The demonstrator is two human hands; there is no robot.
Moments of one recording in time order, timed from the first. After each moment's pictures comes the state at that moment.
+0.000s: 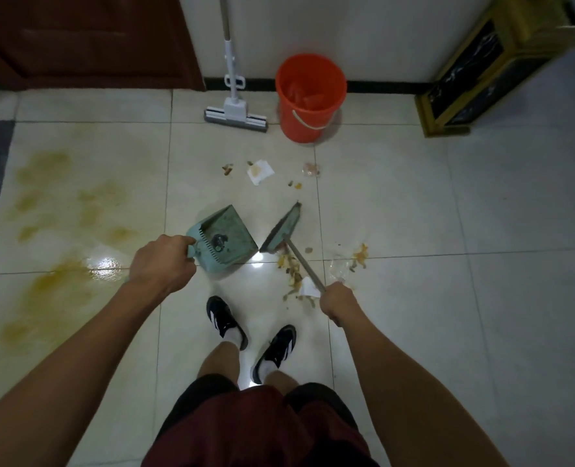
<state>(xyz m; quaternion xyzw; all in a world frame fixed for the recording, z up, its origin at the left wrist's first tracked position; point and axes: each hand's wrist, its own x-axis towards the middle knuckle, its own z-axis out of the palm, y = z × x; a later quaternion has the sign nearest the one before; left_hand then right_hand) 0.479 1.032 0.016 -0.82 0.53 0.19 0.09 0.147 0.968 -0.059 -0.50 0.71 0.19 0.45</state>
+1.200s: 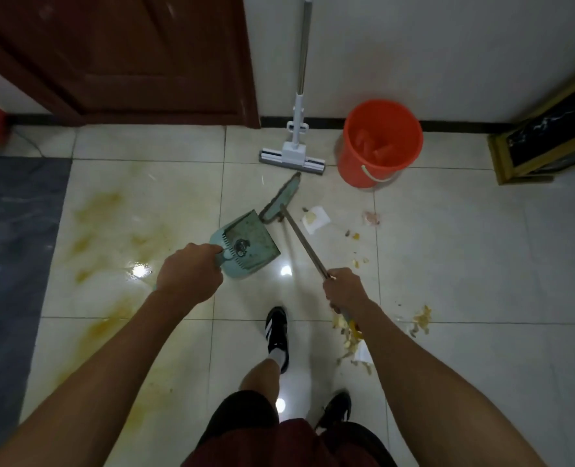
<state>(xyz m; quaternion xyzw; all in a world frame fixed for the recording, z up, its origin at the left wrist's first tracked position) 0.731 0.852 0.000 -0.83 0.52 0.21 0.07 0.451 0.753 -0.078 -0.49 0.68 0.08 0.54</state>
